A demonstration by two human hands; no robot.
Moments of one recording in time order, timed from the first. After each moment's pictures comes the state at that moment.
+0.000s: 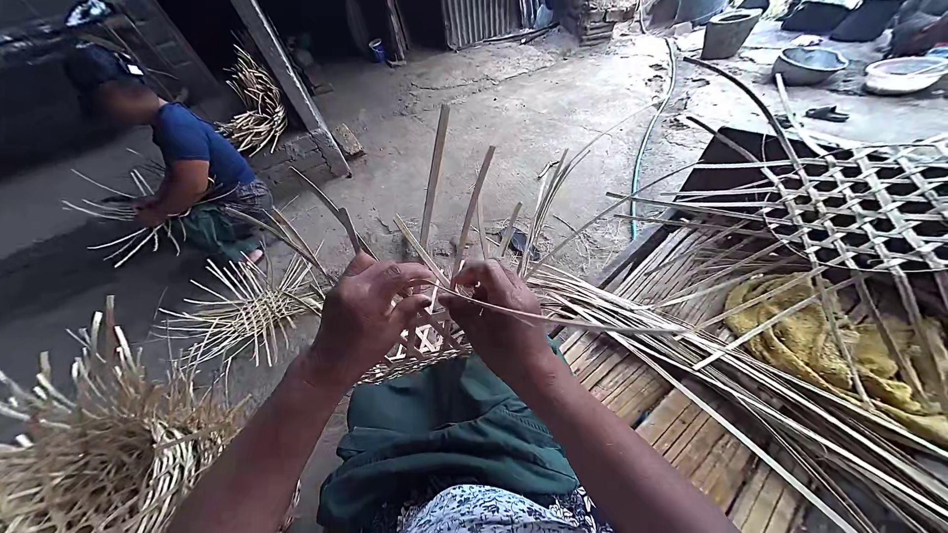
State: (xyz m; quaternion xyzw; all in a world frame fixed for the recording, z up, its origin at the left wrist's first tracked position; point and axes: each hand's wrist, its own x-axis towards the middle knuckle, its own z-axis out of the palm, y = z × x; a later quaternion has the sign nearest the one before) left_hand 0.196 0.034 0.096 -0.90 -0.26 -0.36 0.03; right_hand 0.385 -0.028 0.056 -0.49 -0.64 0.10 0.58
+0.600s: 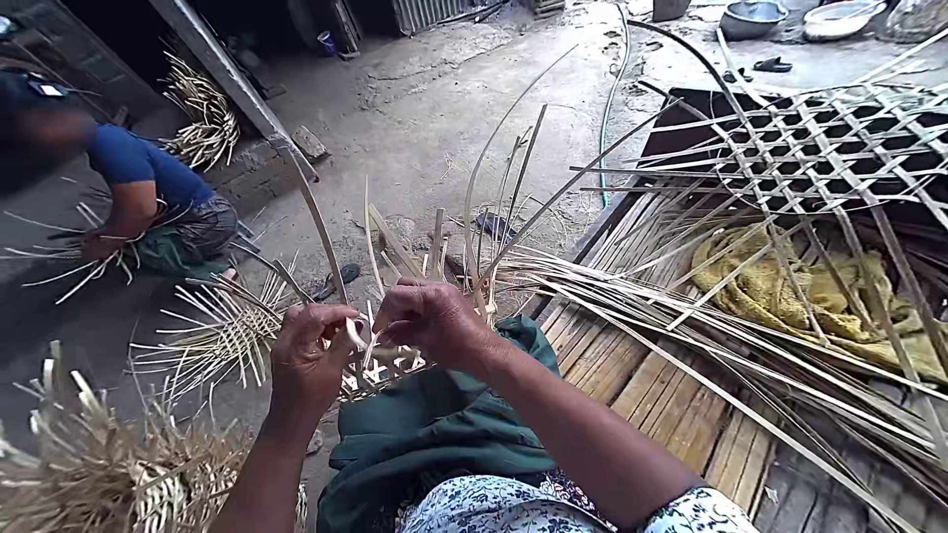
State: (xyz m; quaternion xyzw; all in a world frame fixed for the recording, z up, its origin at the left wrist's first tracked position) left_hand 0.158 0.027 0.042 -0.82 -0.32 -0.46 -0.13; right_hand 0.377 -0.014 0.055 -0.34 -0.67 0.39 0.53
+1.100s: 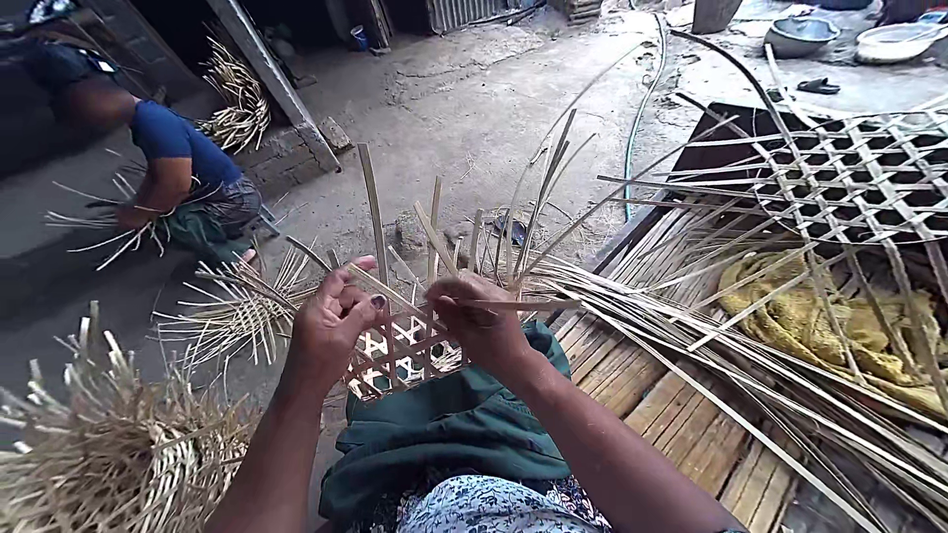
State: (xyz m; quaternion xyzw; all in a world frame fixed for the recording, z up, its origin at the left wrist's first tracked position) left_hand 0.173 0.018 0.074 -0.72 -0.41 -0.43 -0.35; right_hand 0.377 -0.023 0.028 -0.37 -0.63 0.26 0.63
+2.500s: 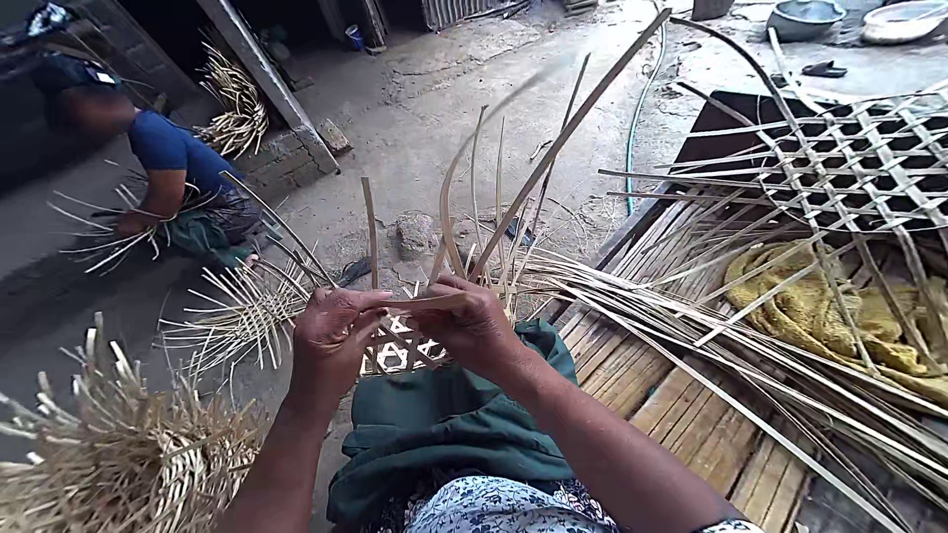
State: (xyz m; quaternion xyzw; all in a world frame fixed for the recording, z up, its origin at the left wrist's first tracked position) left_hand 0.158 0.029 0.051 -0.83 -0.34 -0.43 -0.12; right_hand 0.373 -0.020 0.035 -0.35 -0.65 0.29 0.60
